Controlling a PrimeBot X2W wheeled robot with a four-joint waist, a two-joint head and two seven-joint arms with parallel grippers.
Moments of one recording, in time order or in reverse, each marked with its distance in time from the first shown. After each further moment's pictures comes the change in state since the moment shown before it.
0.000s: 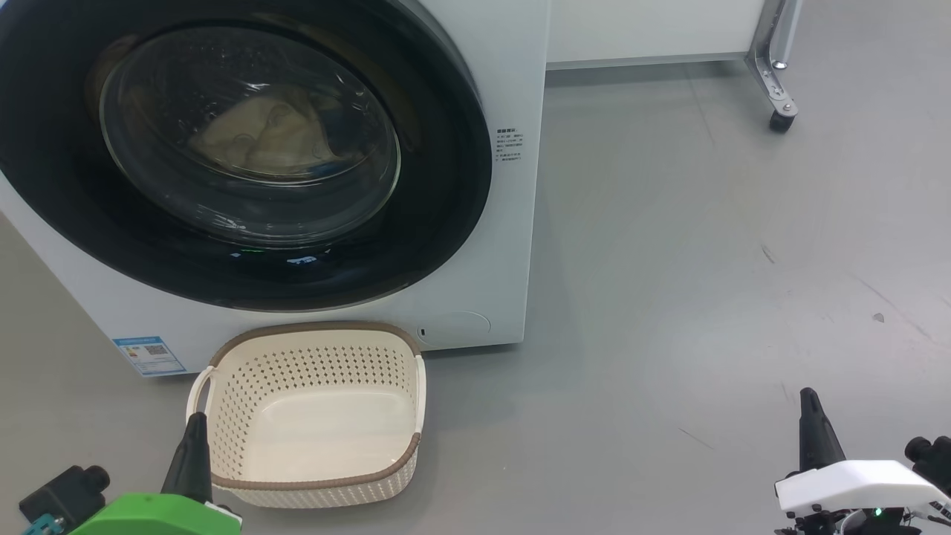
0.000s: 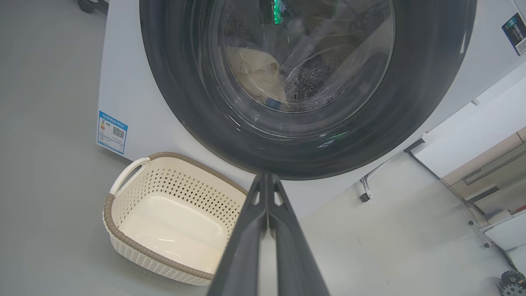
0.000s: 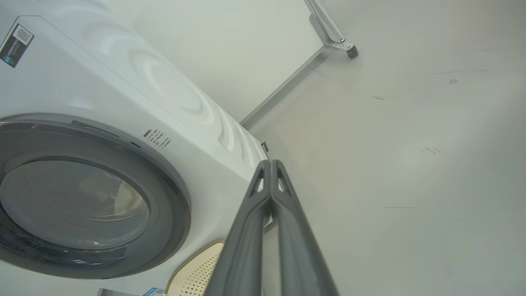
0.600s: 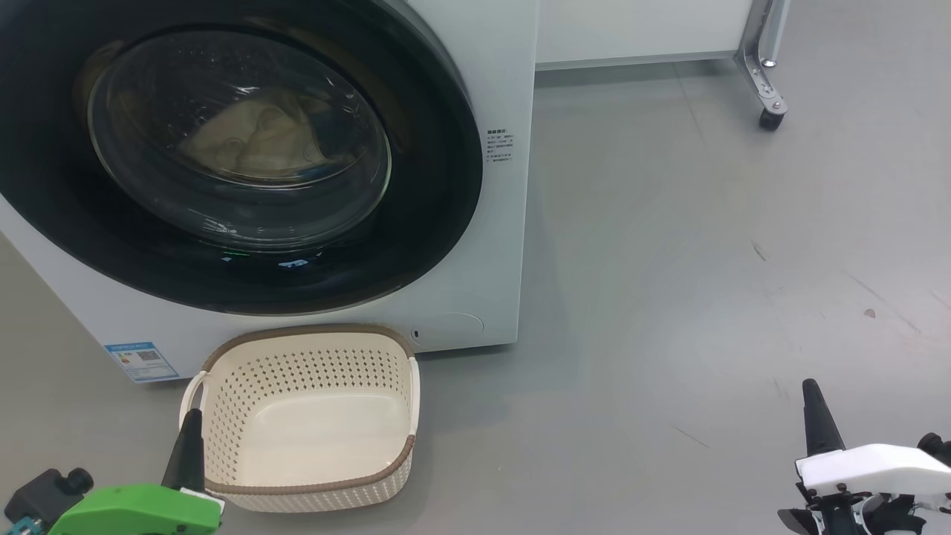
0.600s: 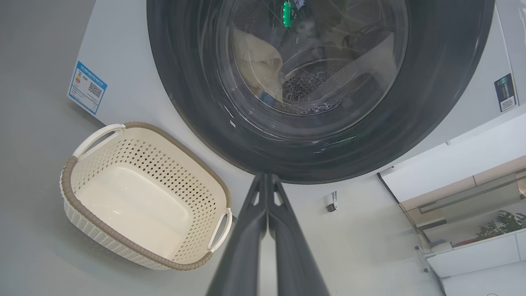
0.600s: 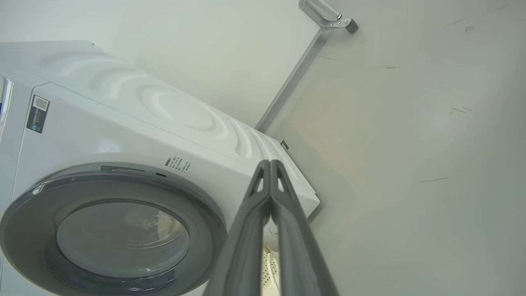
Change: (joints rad) left arm -0.024 -0.016 0.036 0.021 -0.210 -0.002 0.057; right arm -0.048 -0.005 -0.026 0.033 0.235 0.021 0.052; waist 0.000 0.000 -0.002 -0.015
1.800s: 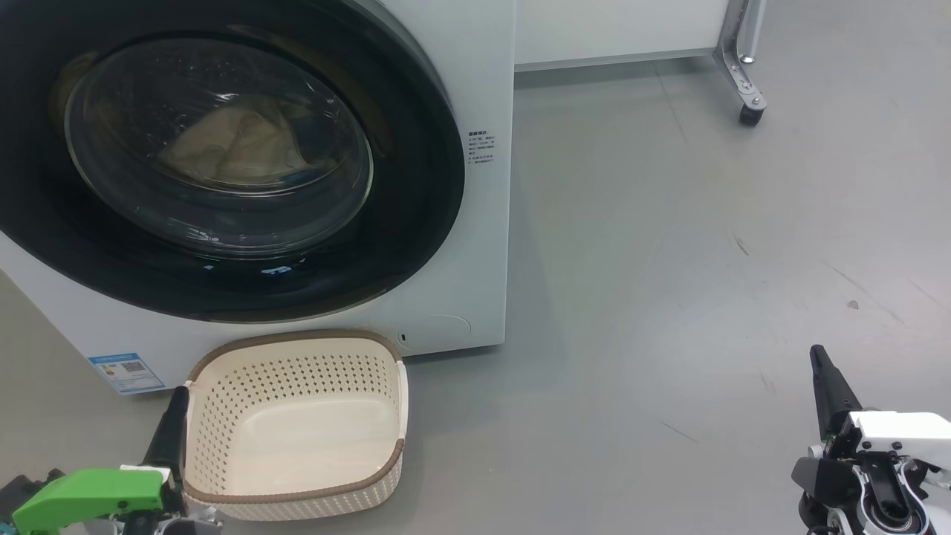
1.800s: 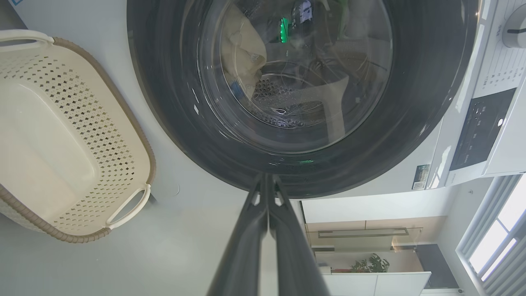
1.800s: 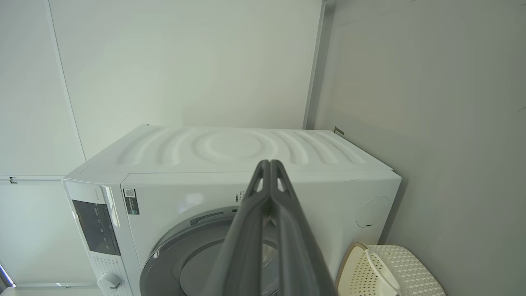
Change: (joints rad) left arm -0.062 -0.014 0.076 0.030 -0.456 -0.017 0.120; right arm -0.105 -0.018 -0.056 0.077 0.493 0.048 0.107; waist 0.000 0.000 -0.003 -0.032
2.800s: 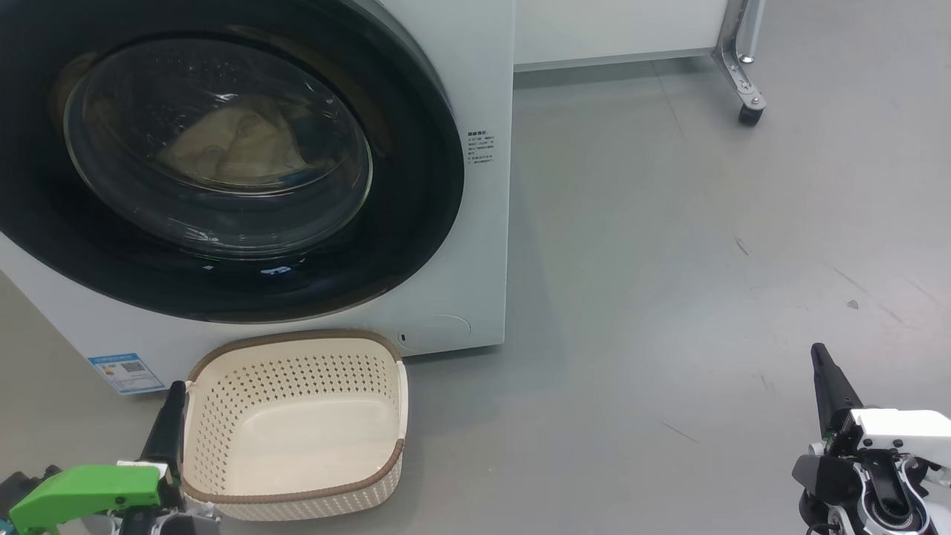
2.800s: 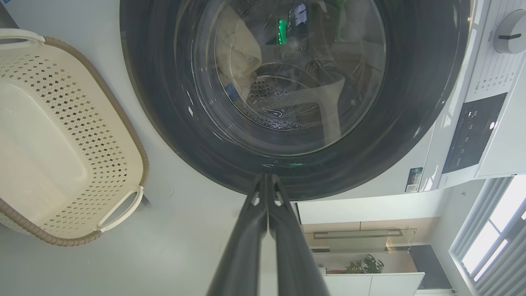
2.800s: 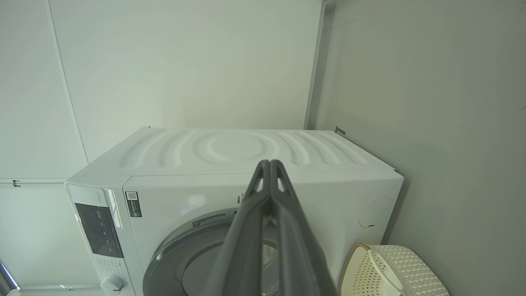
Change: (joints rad) left arm -0.013 -0.002 0.011 0.002 -0.026 -0.001 0.004; right arm -0.012 -0.004 -0.006 0.015 0.024 0.001 0.007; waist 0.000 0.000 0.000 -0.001
